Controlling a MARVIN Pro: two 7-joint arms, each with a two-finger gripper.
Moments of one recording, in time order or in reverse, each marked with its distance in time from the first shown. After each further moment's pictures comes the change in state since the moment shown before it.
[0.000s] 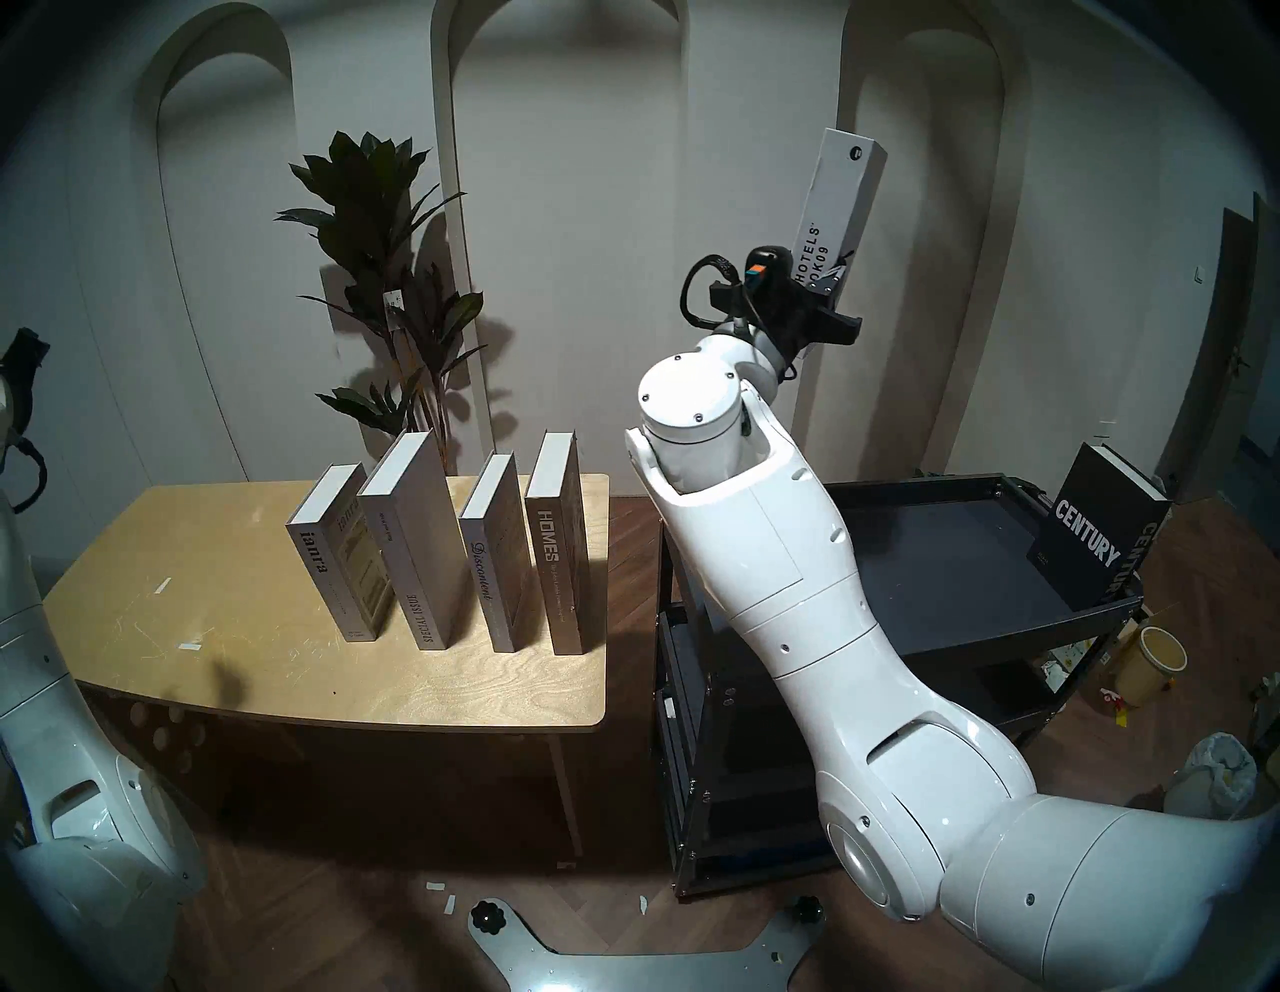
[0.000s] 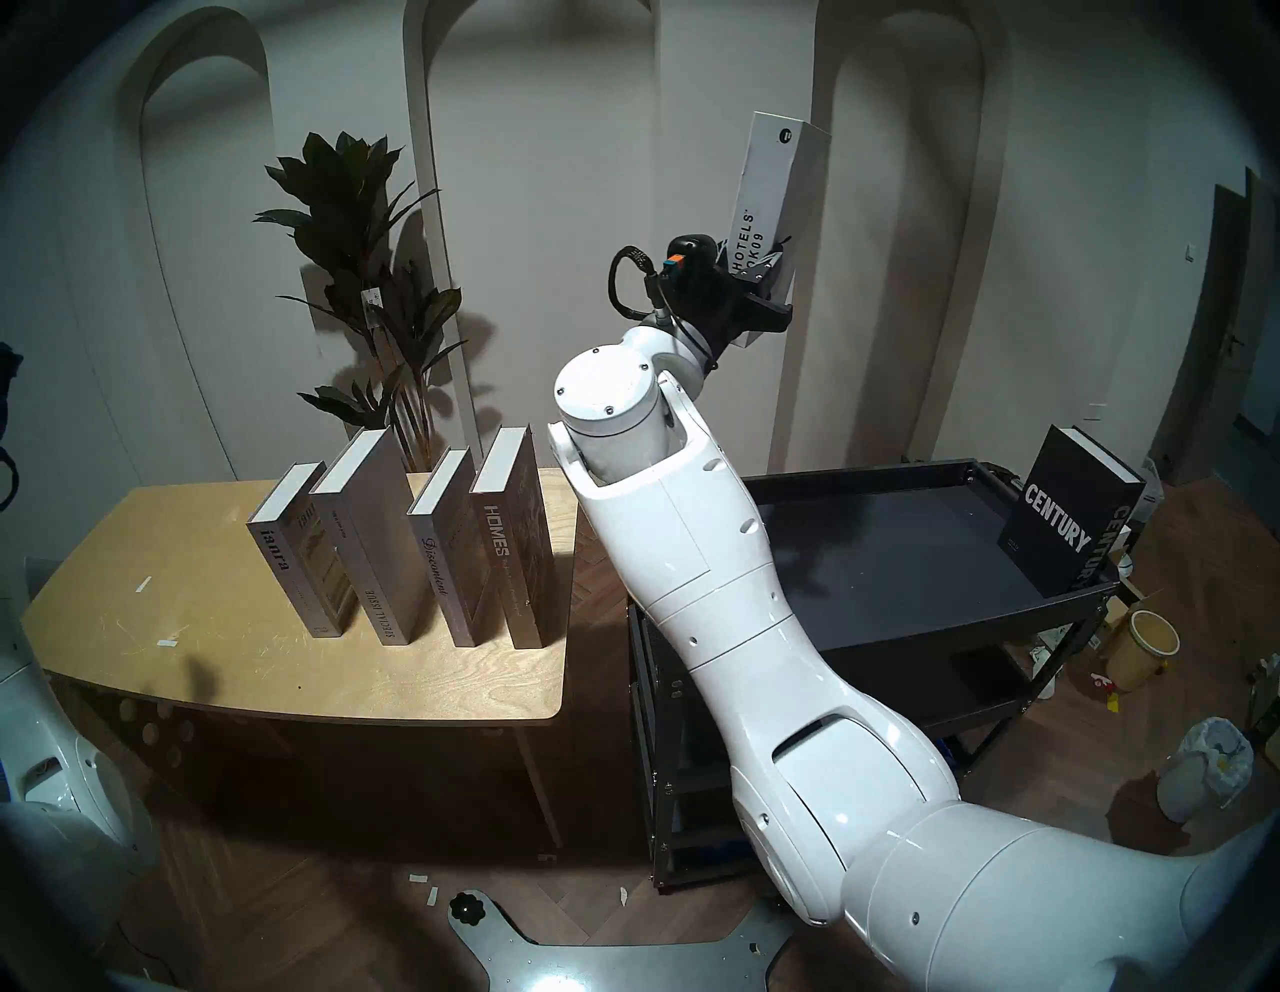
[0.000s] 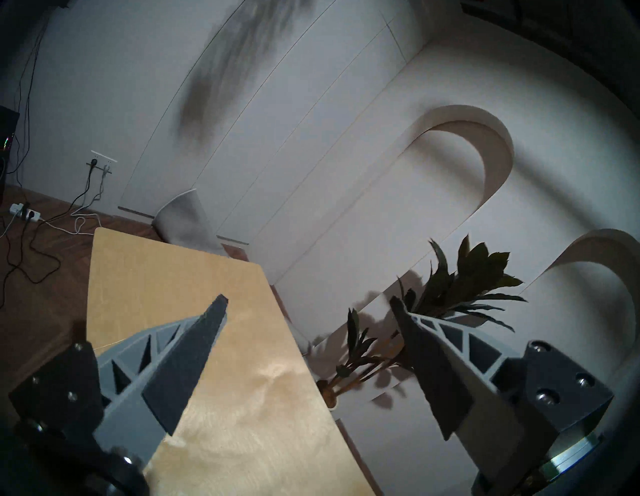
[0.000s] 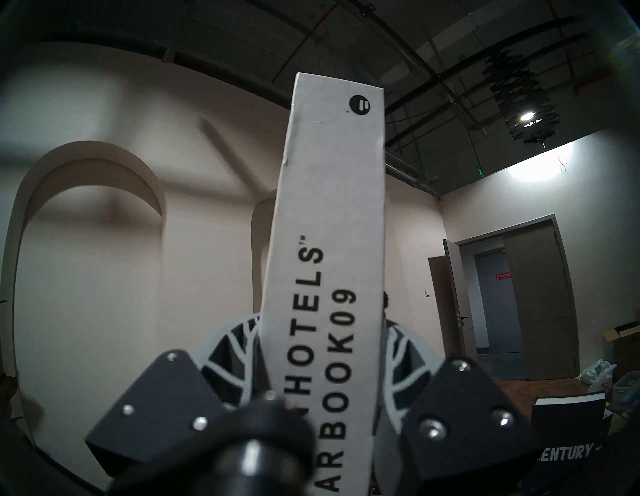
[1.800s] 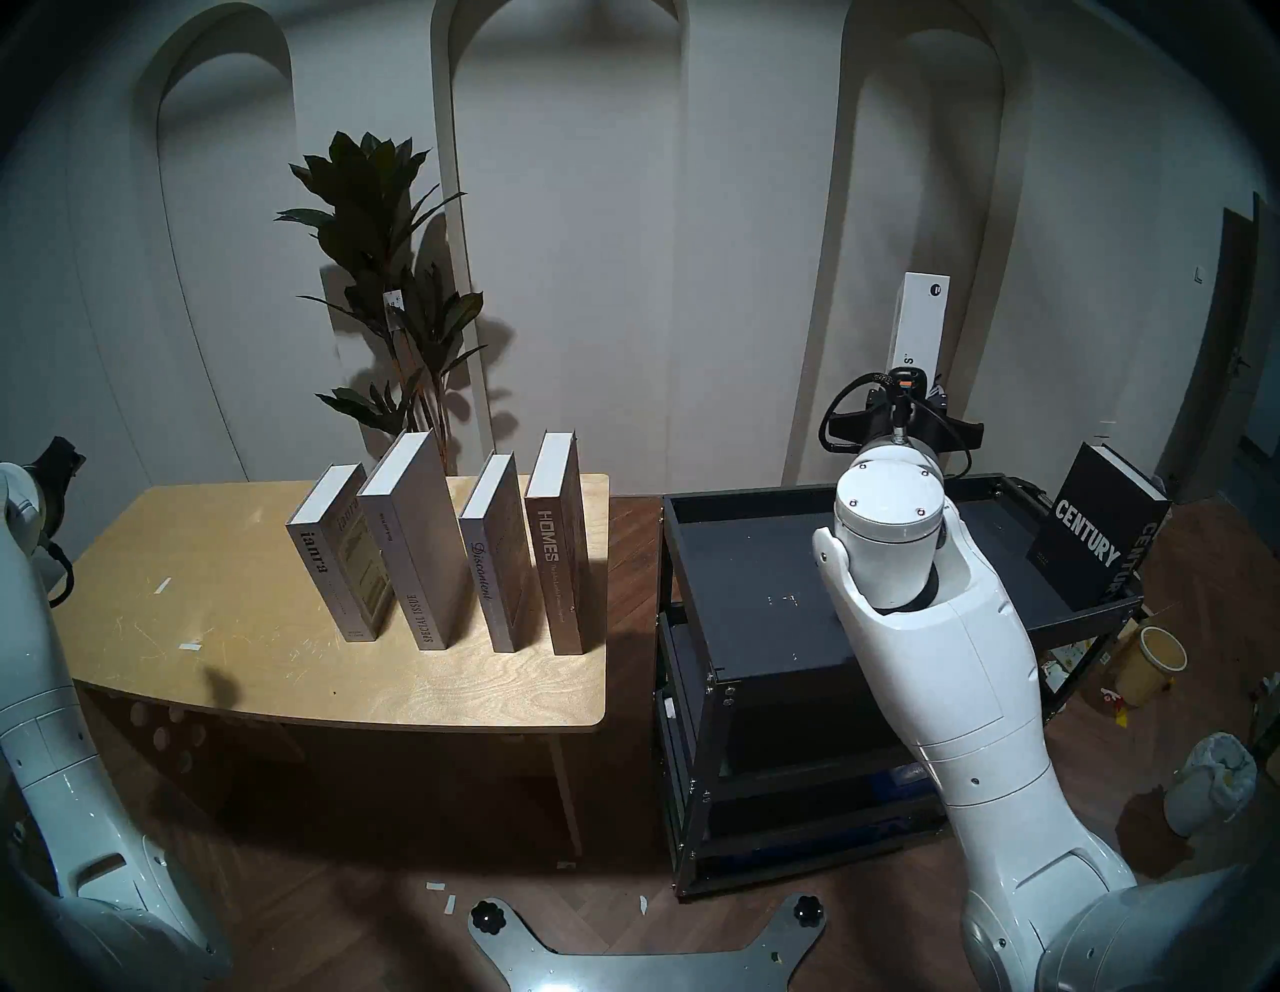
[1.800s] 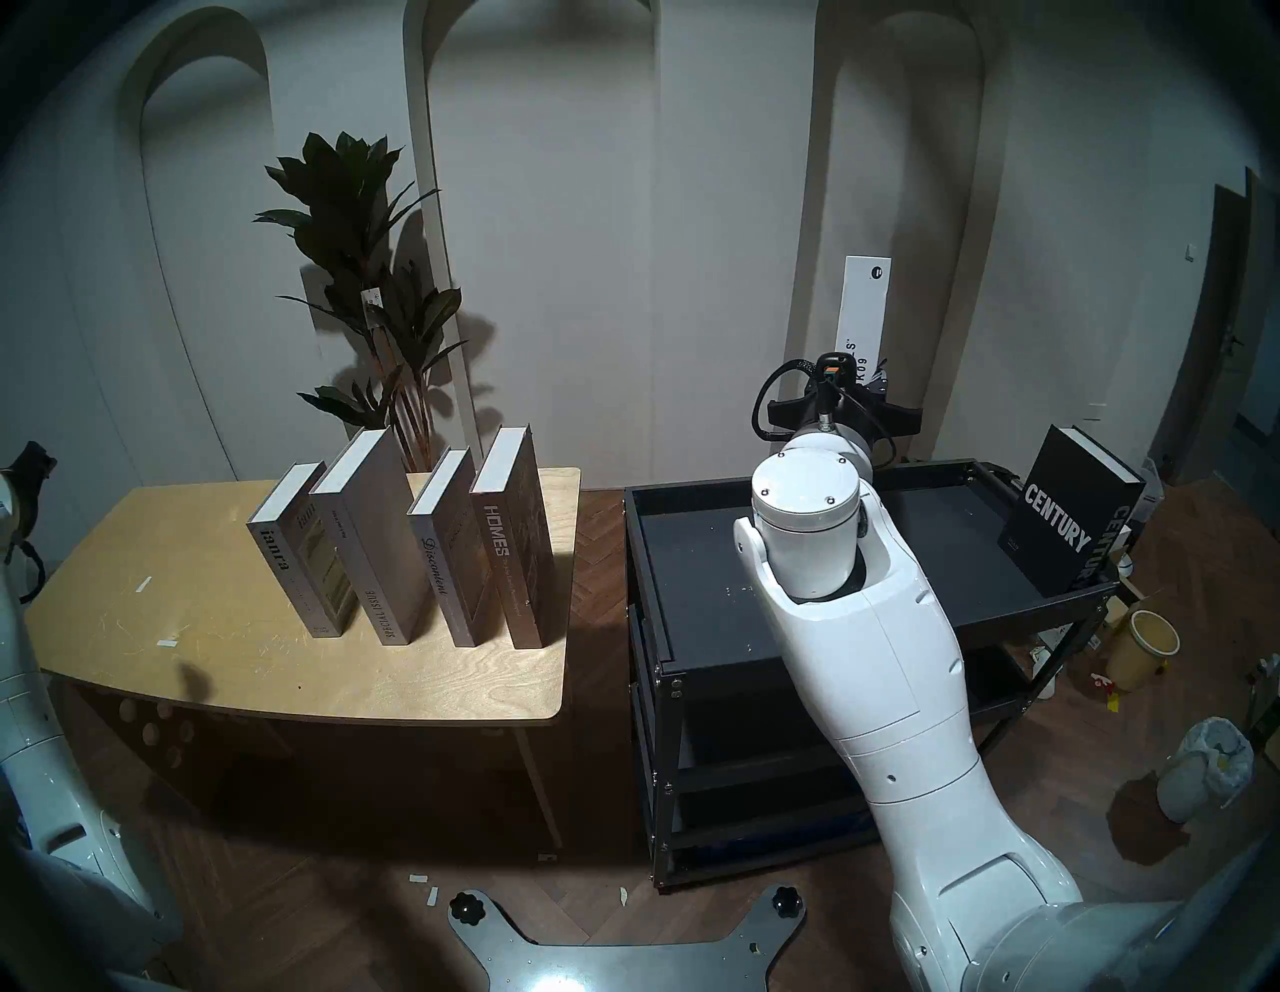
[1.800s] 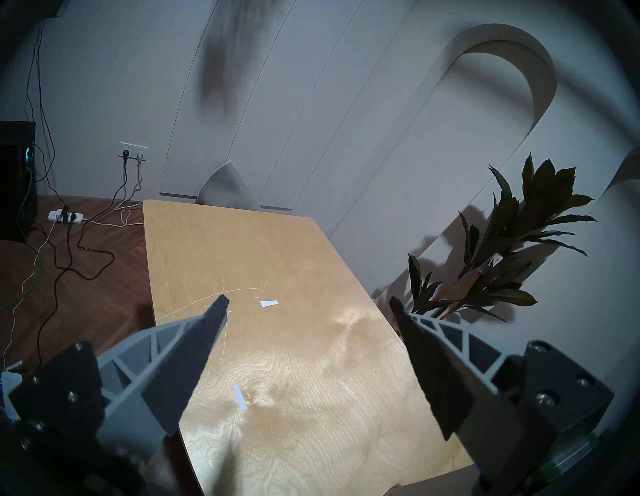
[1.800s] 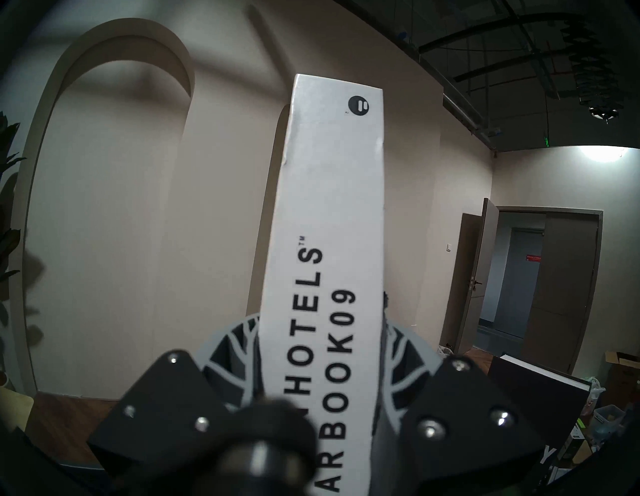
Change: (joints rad) left arm 0.203 -0.069 -0.051 0.021 0.095 0.095 -0.102; right arm -0.377 0.357 0.188 -0.417 0.219 0.289 0.312
